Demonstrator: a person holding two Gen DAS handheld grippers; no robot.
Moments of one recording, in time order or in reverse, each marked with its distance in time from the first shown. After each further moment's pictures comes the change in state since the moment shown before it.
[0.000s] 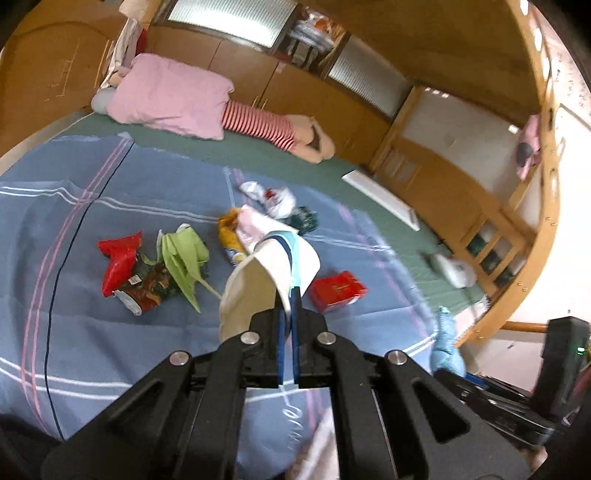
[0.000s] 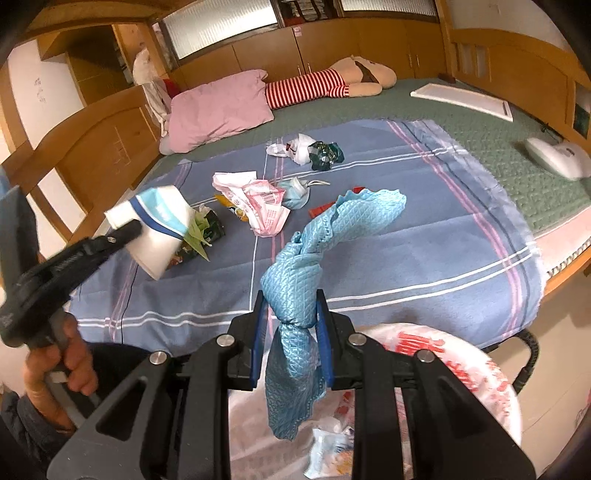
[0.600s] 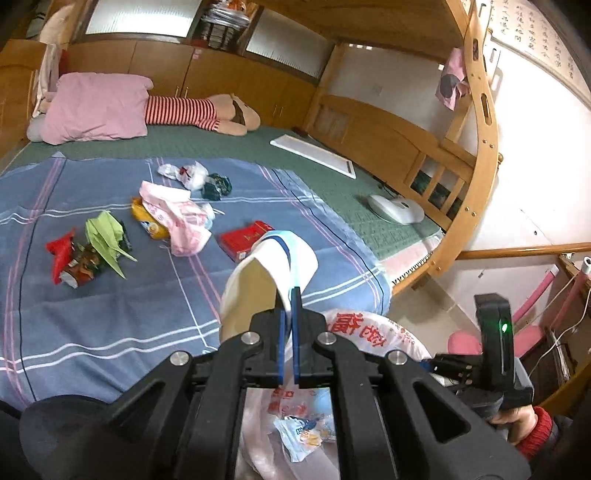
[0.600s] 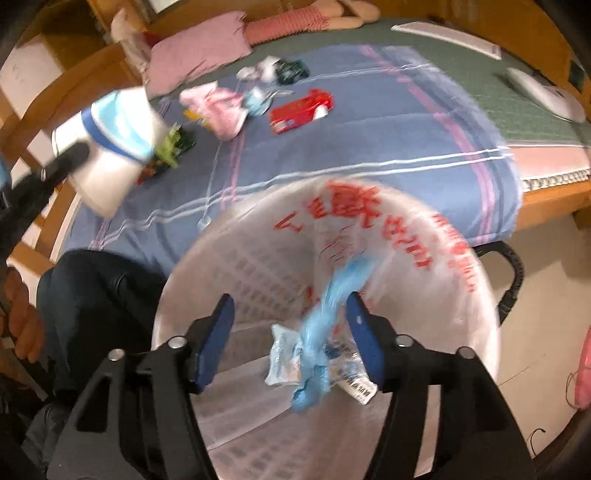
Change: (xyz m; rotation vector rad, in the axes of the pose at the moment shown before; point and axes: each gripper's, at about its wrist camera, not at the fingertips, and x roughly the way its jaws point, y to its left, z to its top) left arm -0.028 -0.087 -0.054 0.209 0.129 -0.168; right arm -0.019 -0.057 -0.077 0.066 0.227 -0.026
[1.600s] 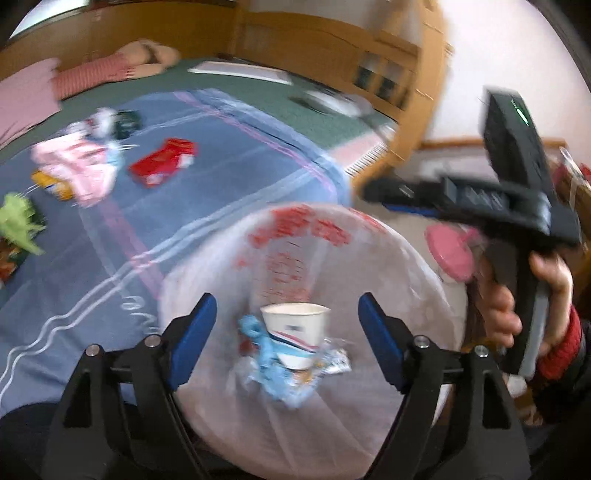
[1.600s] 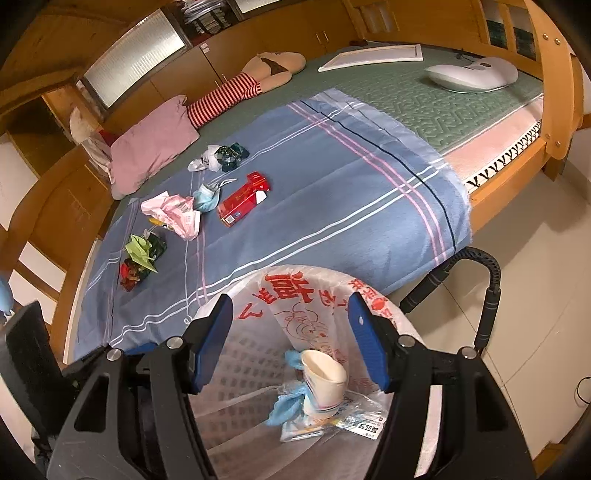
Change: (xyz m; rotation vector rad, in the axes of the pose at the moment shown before) left arm 0.068 -0.036 -0.047 0.227 0.300 -0.108; right arm -0.036 -0.044 0.018 0.264 -0.218 -0.016
